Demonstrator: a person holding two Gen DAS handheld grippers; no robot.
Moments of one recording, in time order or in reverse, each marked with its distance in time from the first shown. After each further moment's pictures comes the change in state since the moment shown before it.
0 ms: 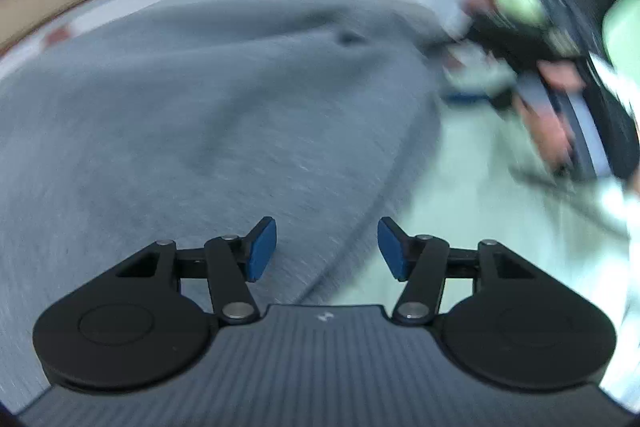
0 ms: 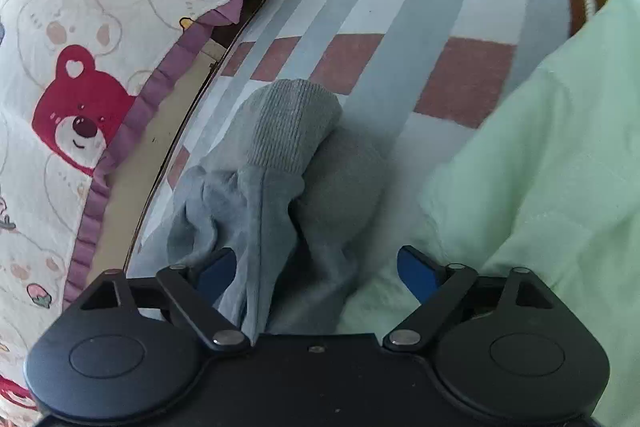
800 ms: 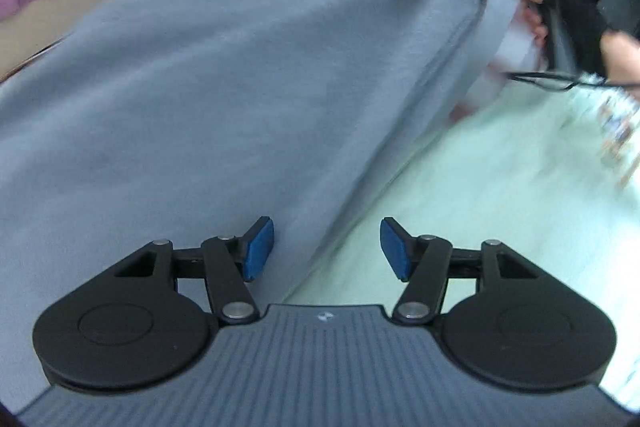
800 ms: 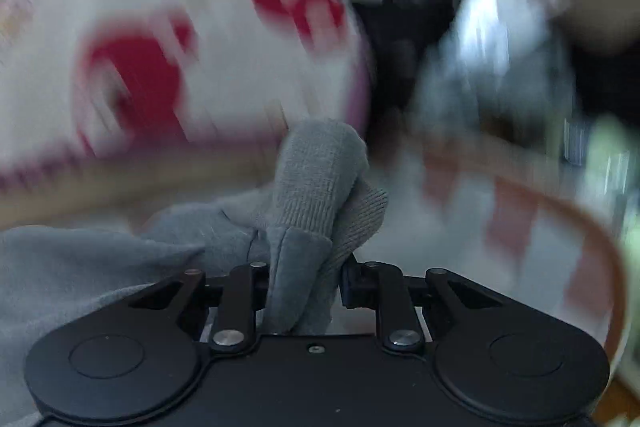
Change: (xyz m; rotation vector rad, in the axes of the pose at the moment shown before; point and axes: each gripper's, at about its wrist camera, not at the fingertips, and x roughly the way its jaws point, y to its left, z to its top) left arm -0.038 0.045 -0.049 -0.134 -0.025 0.214; right arm 0.050 0.118 0.038 -0.756 -0.299 -0.272
